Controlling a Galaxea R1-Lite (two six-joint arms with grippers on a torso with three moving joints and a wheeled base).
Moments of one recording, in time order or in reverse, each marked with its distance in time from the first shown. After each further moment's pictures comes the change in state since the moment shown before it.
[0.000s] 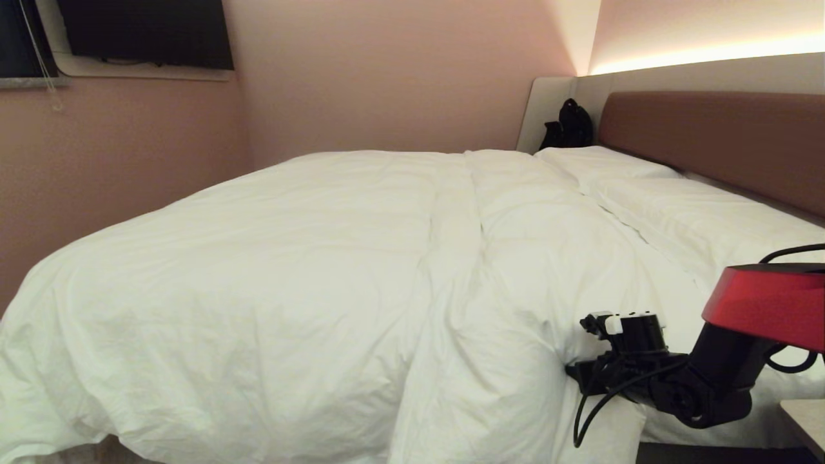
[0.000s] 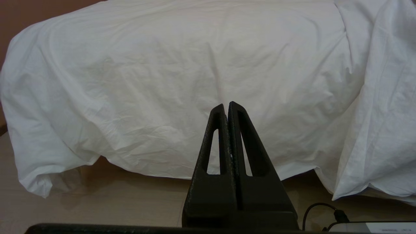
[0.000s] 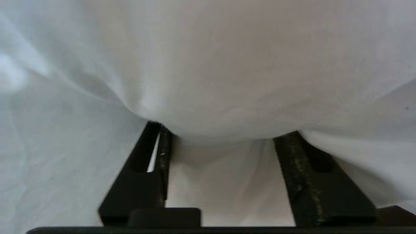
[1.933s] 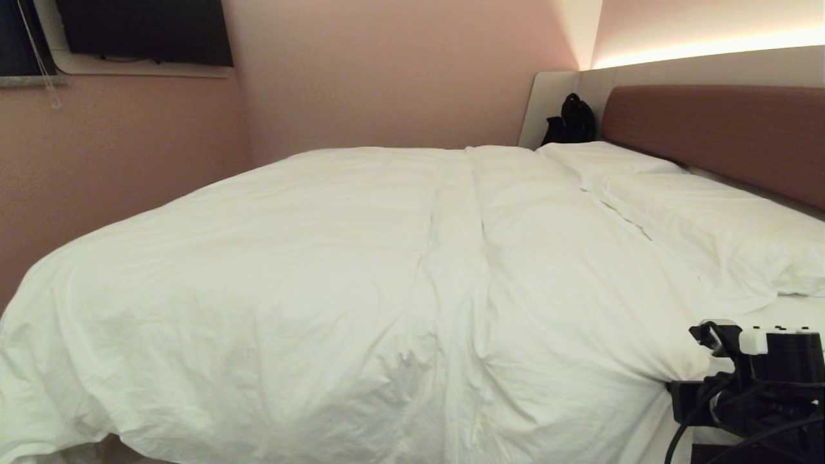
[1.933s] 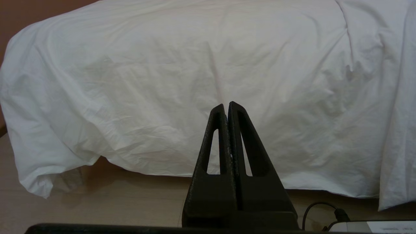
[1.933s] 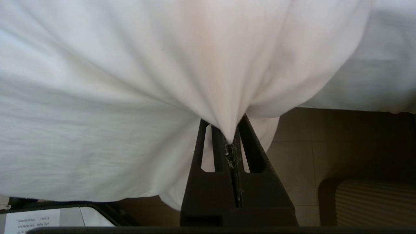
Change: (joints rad) left arm 0.000 0.000 0.000 0.000 0.000 0.000; right arm -0.146 -0.578 0.445 0.008 0.012 0.021
